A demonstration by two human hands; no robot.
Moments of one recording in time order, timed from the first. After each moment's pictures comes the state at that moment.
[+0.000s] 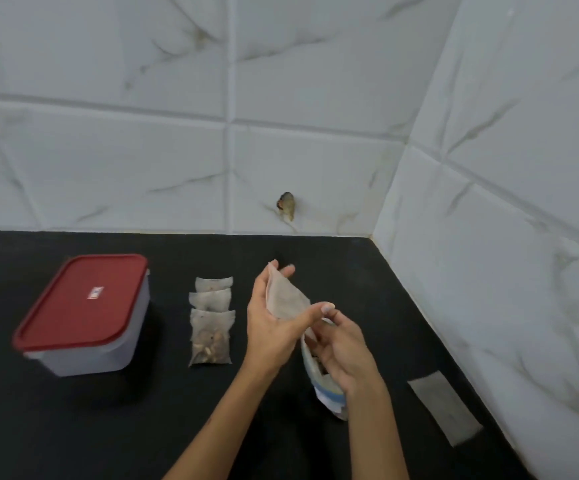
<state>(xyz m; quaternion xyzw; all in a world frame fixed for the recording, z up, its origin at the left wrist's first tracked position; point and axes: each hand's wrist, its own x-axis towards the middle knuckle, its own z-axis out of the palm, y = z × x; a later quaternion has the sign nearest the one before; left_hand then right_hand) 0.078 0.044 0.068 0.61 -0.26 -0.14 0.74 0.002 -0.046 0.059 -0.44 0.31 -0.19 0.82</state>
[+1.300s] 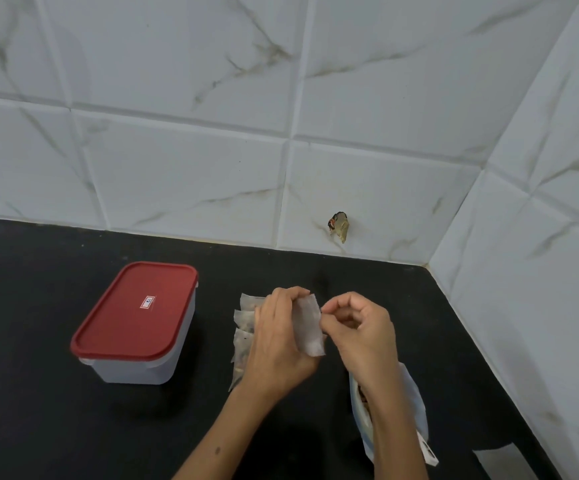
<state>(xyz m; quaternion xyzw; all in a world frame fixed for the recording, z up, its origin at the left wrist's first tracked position) 0.143 0.071 0.048 0.76 -0.39 0.14 0.50 0.059 -0.014 0.119 -0.80 0.27 -0.25 0.48</state>
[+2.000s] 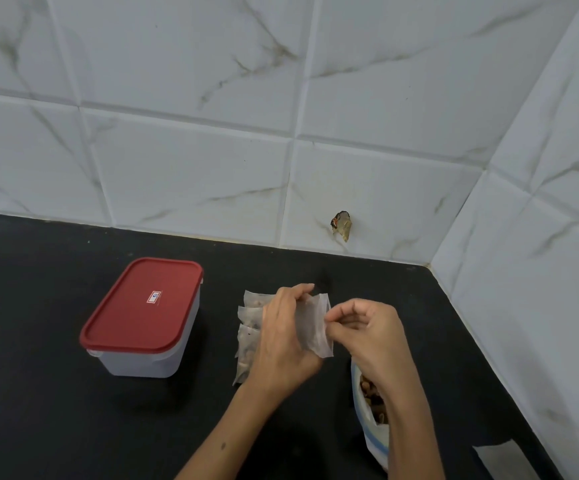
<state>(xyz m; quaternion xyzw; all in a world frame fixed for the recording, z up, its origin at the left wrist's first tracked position) 0.139 0.073 0.047 0.72 -0.41 0.12 0.55 0.049 -0.018 0.123 -0.81 0.25 -0.20 0.49</state>
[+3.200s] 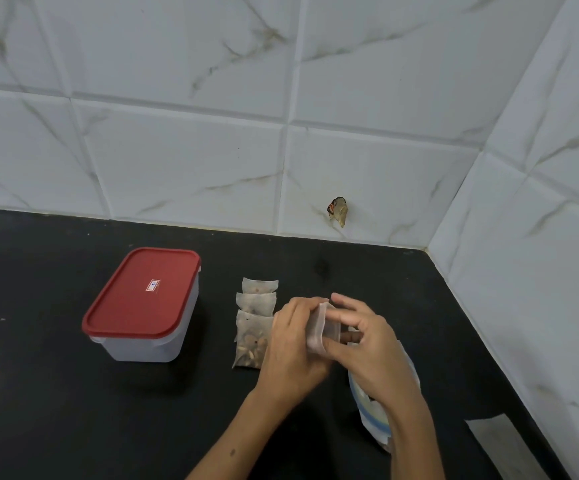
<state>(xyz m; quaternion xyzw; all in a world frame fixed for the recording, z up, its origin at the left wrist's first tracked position) 0.106 0.072 0.040 0.72 -0.42 0.11 0.54 0.018 -0.017 0.103 -0.84 0.19 -0.15 0.49</state>
